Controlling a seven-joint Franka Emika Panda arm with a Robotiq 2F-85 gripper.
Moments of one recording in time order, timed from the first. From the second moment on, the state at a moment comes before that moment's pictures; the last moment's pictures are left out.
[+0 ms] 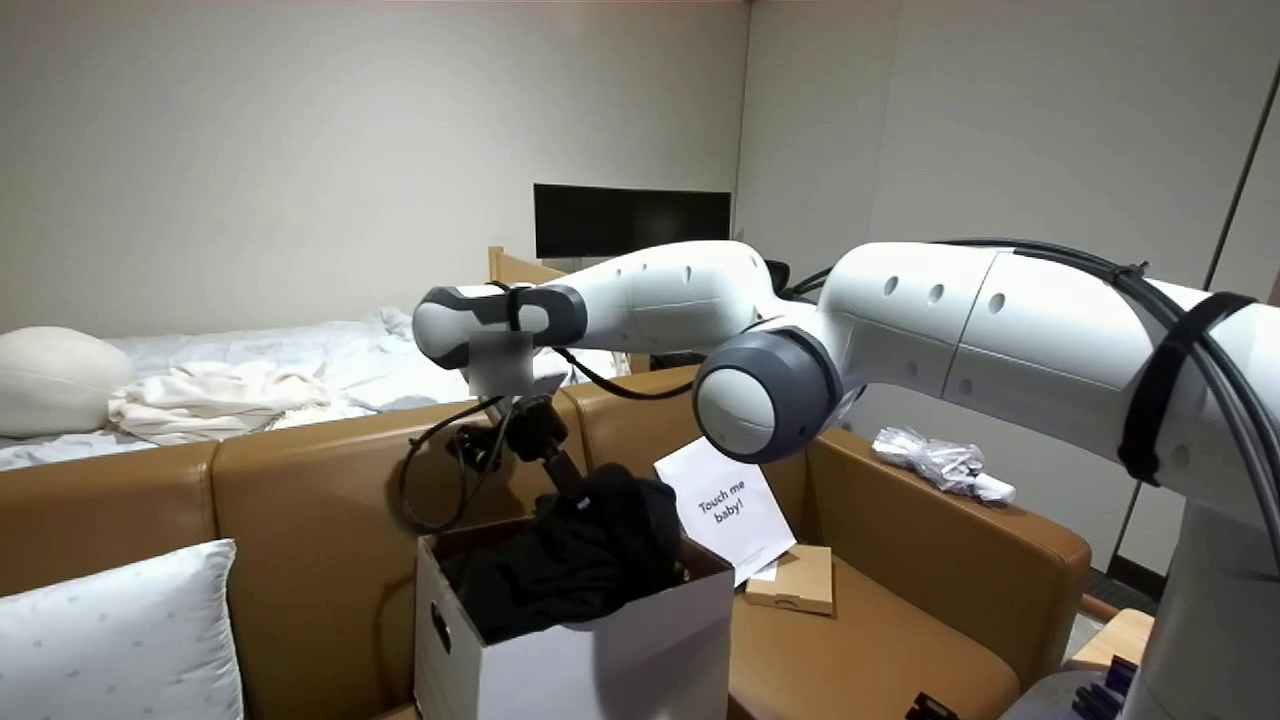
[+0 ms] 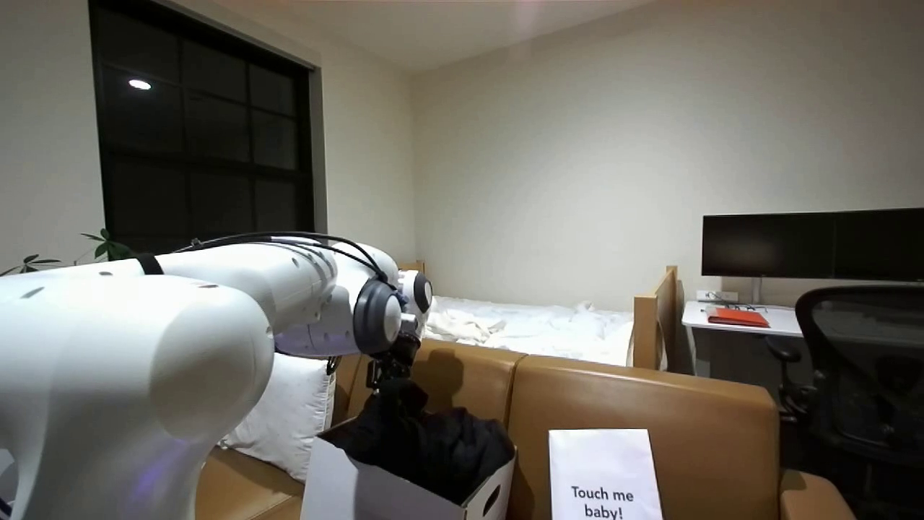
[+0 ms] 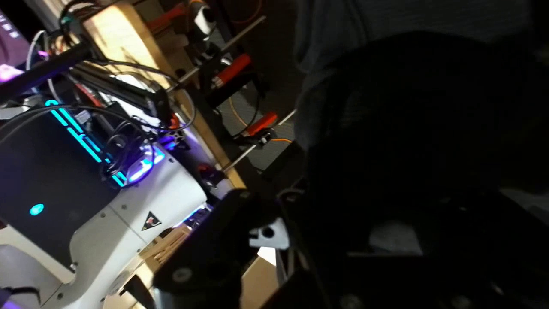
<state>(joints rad) 0.35 1.43 -0.03 -0.36 0.06 0.89 2.27</state>
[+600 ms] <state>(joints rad) 0.35 1.40 -0.07 -0.35 -0.03 1.06 2.27</state>
